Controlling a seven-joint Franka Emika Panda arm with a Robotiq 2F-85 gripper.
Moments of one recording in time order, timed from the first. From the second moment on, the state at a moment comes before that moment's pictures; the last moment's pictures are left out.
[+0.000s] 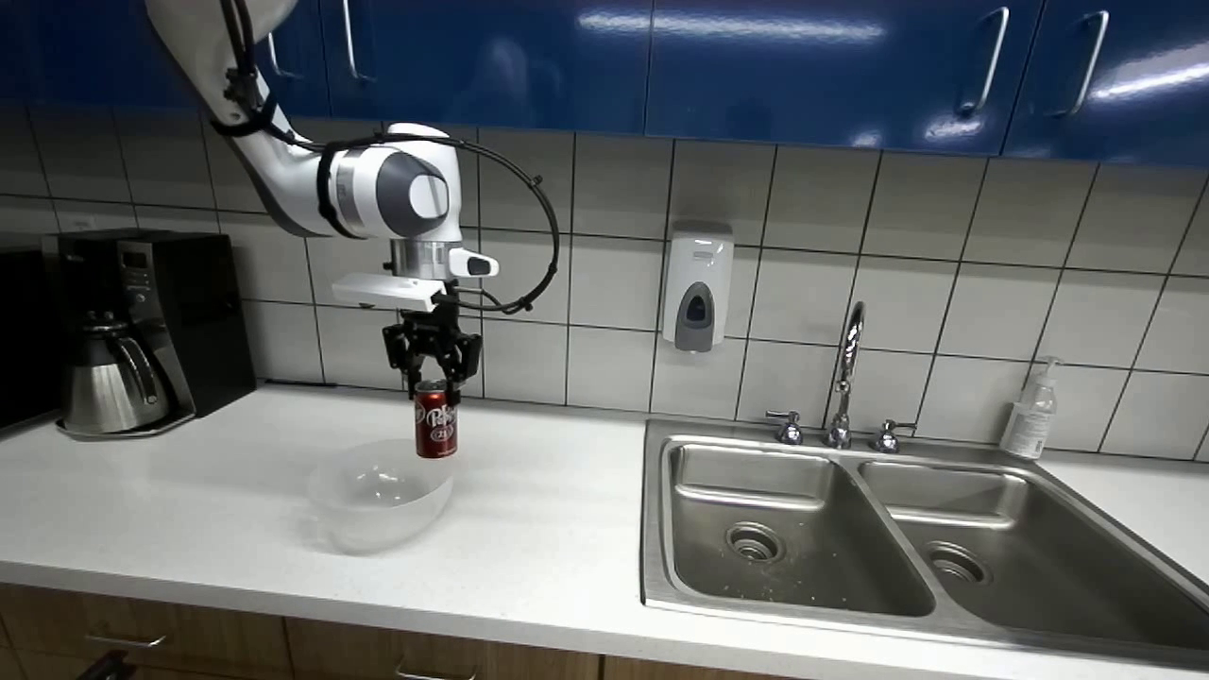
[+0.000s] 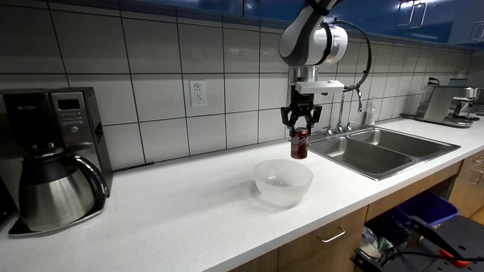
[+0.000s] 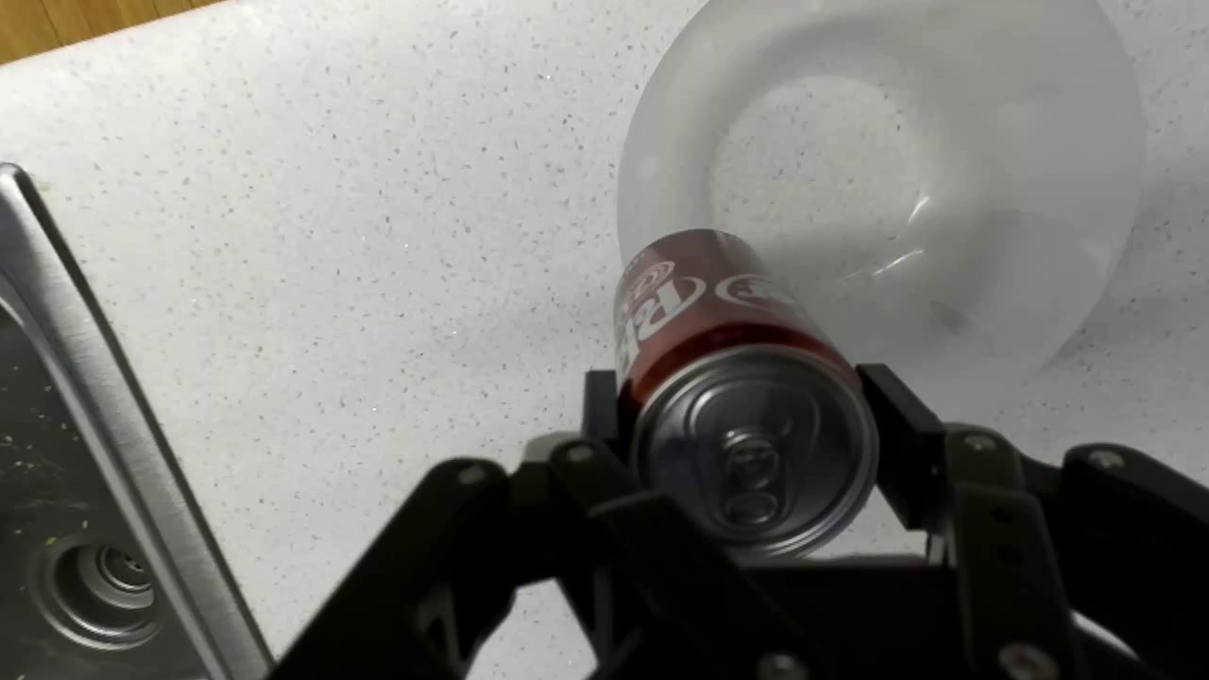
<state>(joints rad) -0.04 0.25 -0.08 -2.15 -0.01 2.37 0.06</state>
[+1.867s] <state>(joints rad) 0.03 0.35 -0.01 -2.33 -0.05 2.66 -0.02</state>
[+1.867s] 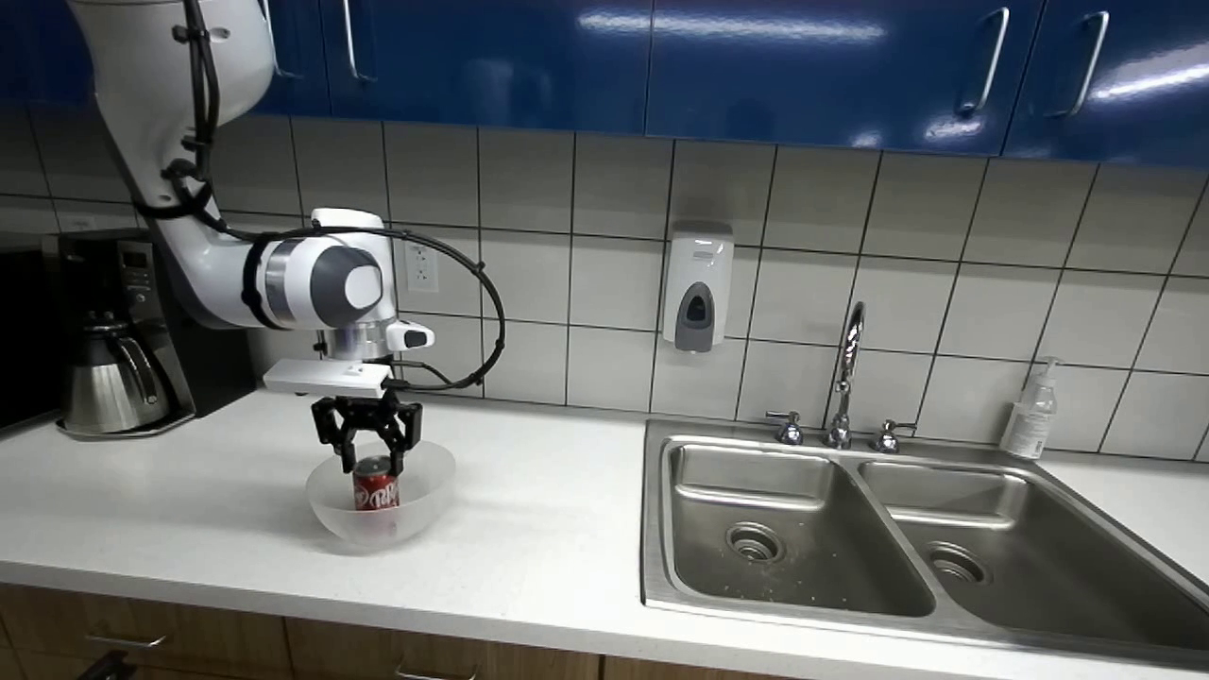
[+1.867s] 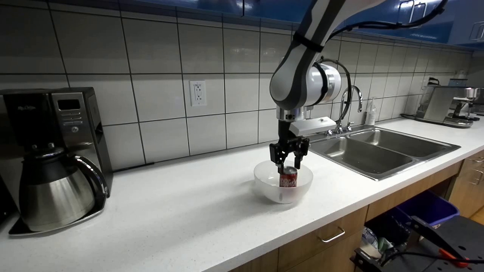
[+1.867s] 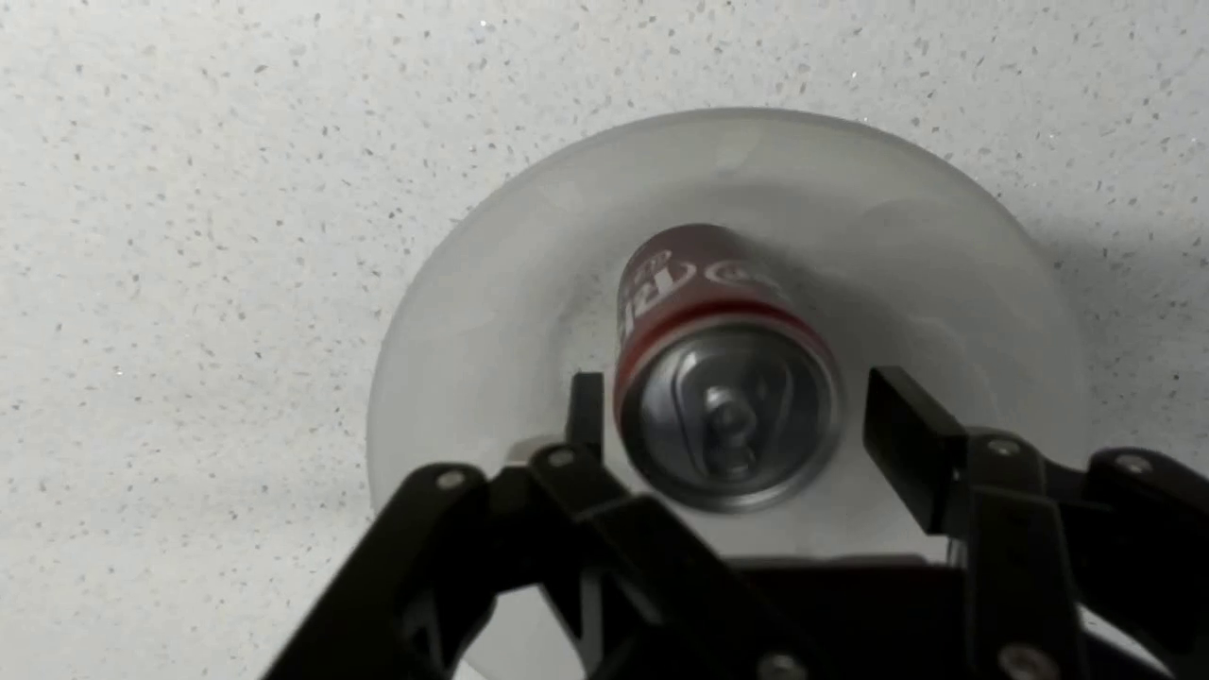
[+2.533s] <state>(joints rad) 0.02 0.28 -0.02 -2.32 -0.05 2.56 -0.02</state>
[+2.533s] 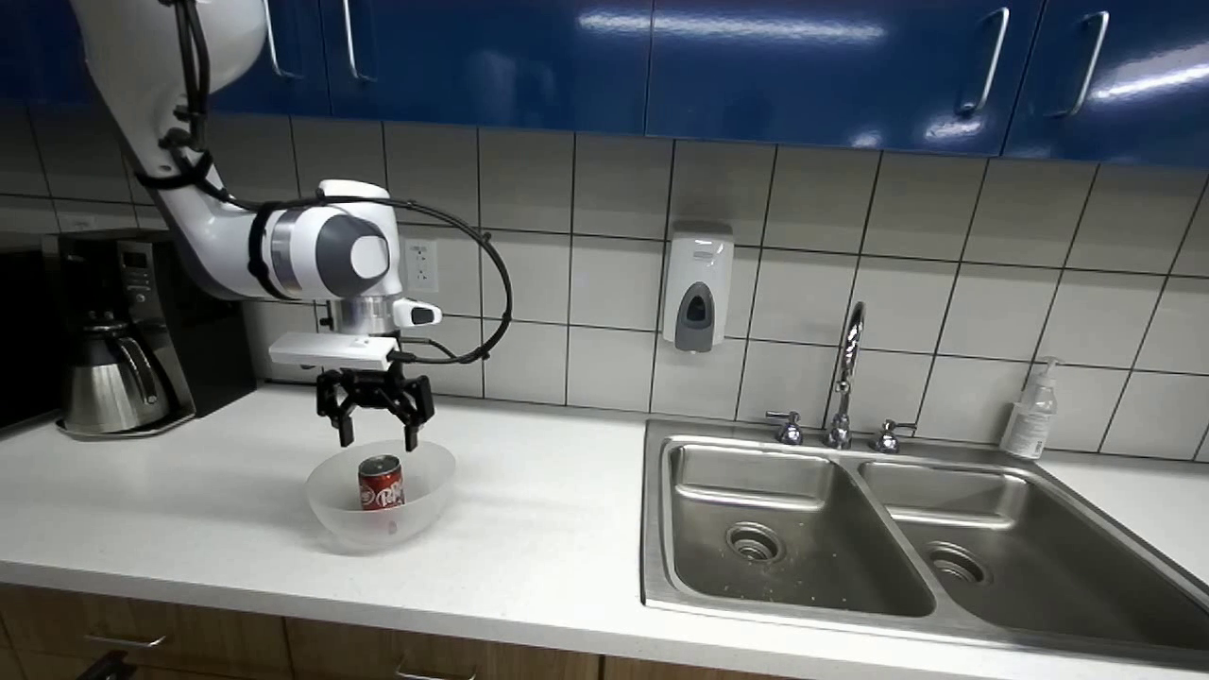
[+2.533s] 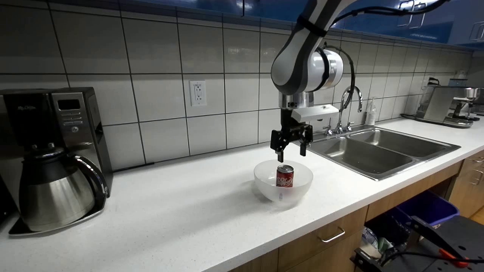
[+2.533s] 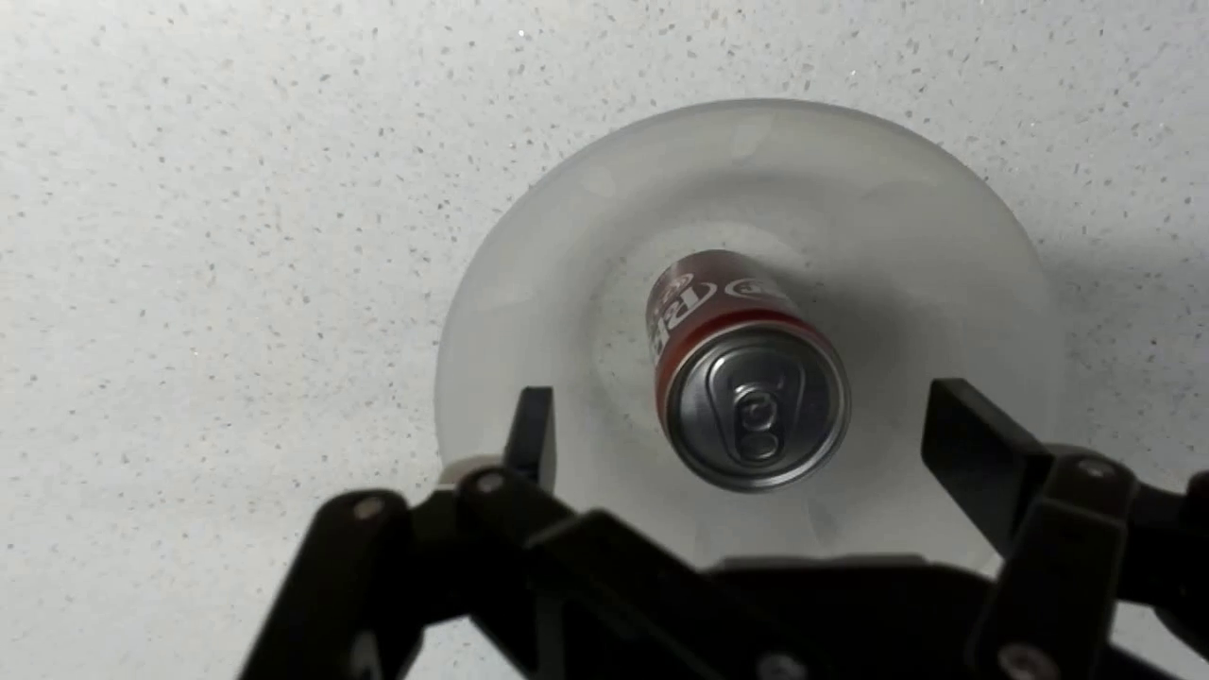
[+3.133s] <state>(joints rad) 0.03 0.03 -0.04 -2.40 -0.07 2.31 0.04</state>
